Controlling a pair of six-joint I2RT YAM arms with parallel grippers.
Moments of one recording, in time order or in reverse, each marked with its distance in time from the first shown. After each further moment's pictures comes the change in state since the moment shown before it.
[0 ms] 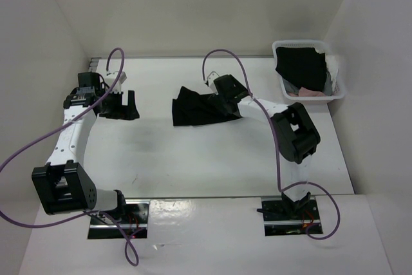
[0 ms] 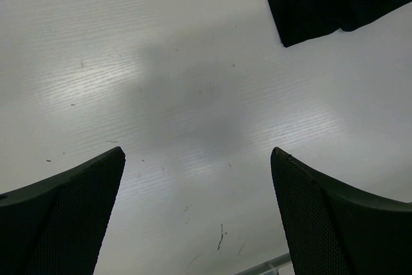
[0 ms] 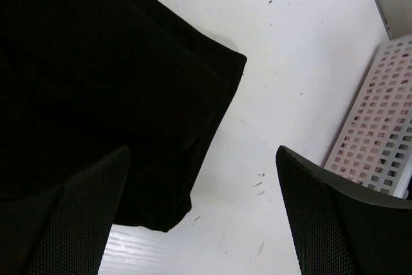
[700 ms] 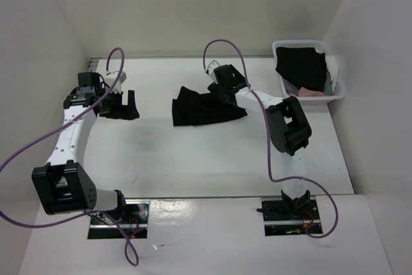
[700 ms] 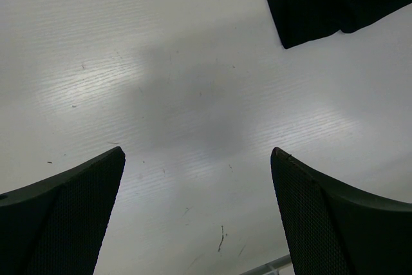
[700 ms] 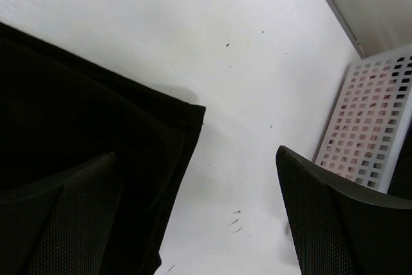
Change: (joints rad) left arm 0.000 0.000 0.000 0.006 0.000 0.000; right arm -0.051 0.137 0.190 0.015 0.022 -0.023
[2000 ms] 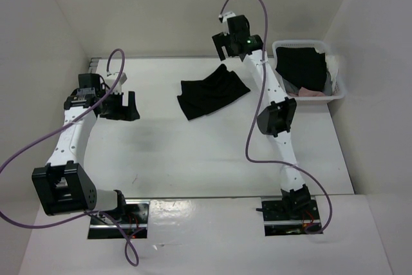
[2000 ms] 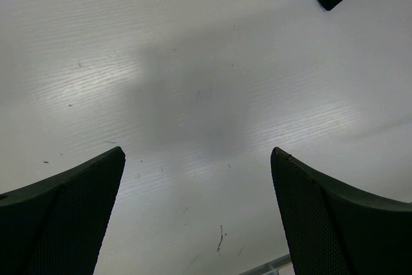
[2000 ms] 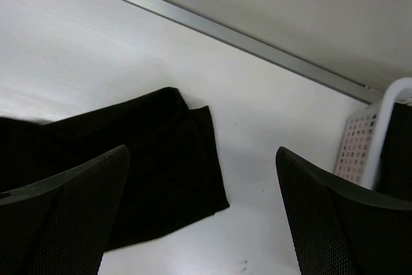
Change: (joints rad) left arm 0.000 -0.003 -0.015 0.007 0.005 0.000; right arm -0.151 0.514 1.338 -0.757 -0.261 0.303
